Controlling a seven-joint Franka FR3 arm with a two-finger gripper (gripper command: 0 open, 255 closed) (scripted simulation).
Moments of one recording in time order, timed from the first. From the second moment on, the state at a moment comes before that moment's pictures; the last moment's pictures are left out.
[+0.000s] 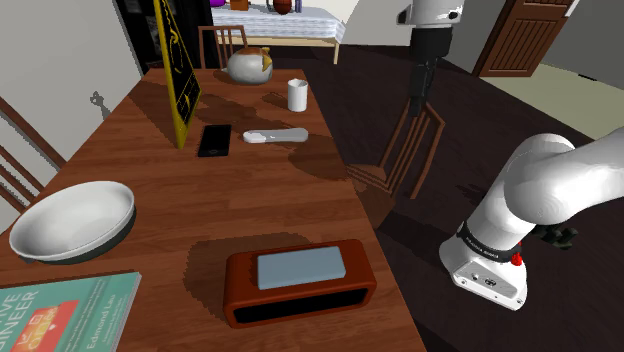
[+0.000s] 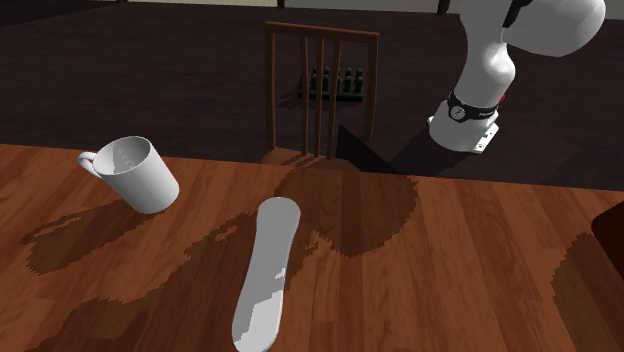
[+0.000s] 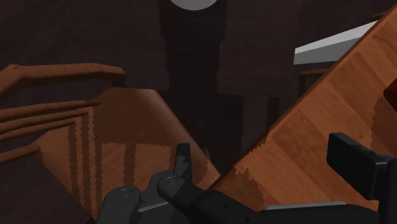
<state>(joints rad) -0.01 -0.76 0.03 -2.42 0.09 1.48 -0.13</state>
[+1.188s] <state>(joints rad) 0.04 -0.20 0.00 -2.22 0.01 1.92 -0.42</state>
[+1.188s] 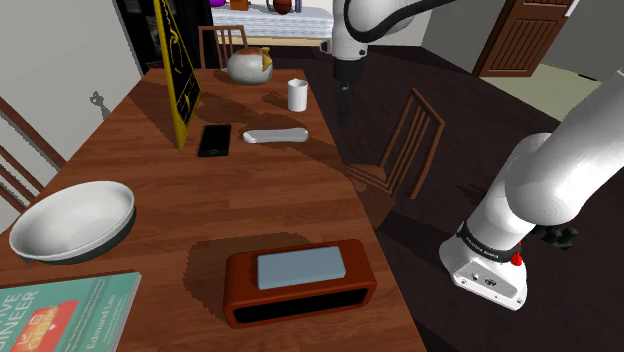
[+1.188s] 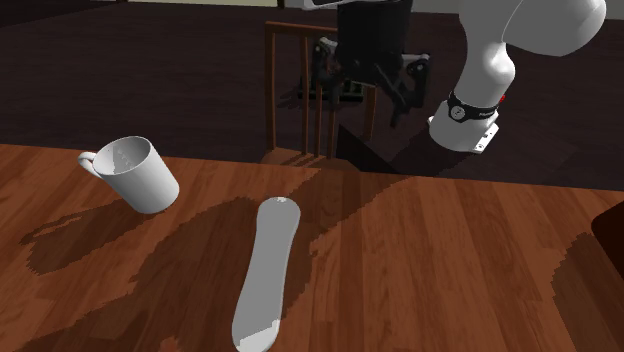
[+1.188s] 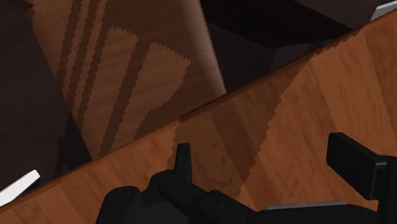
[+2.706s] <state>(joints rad) 0.09 0.46 0.05 -1.64 -0.05 2.10 -0.65</state>
